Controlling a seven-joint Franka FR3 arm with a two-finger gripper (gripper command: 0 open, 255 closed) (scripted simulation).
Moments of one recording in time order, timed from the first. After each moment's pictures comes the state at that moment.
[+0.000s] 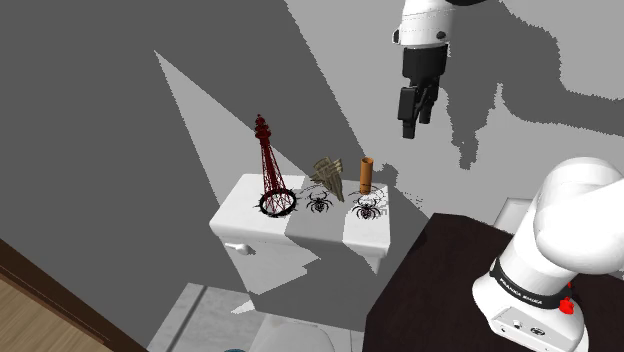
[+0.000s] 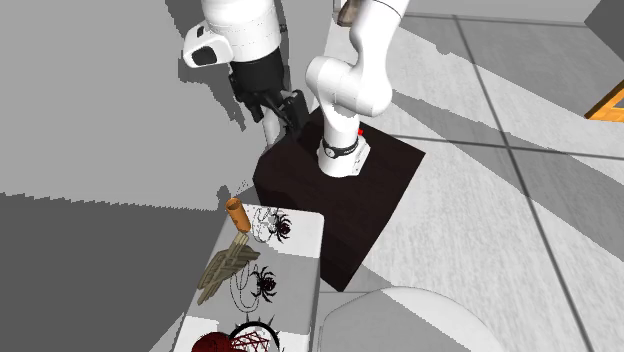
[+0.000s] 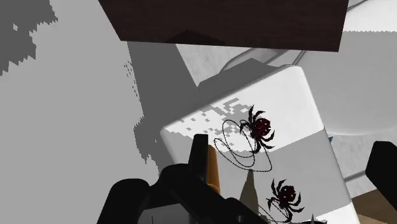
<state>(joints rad) -0.01 -0.74 0.01 -2.37 0.07 1.52 -0.04</state>
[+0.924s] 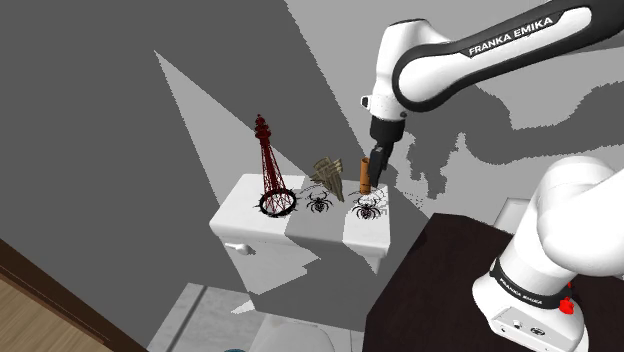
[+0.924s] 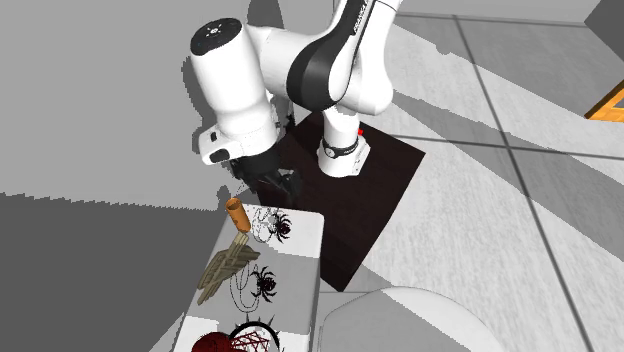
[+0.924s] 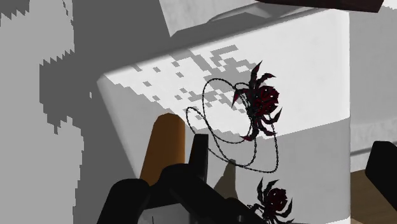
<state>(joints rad) 0.08 -0.59 -0.03 -2.66 0.13 2.08 -0.26</state>
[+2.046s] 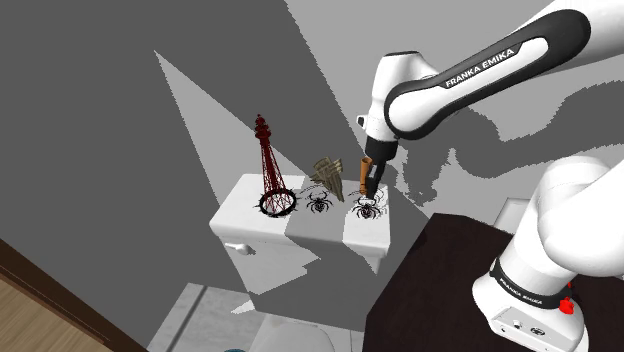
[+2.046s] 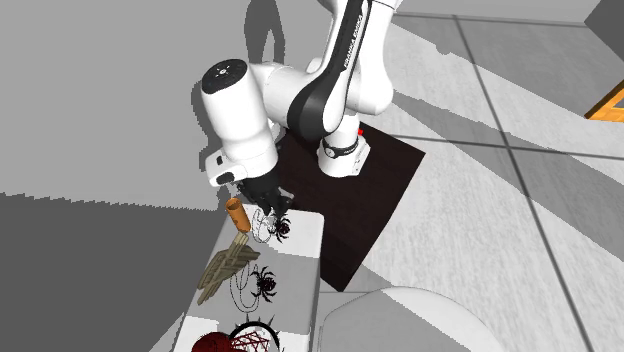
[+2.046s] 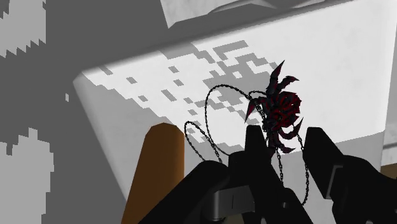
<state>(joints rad) 0.09 -0.49 -0.04 -2.73 0.16 2.27 -0.31</state>
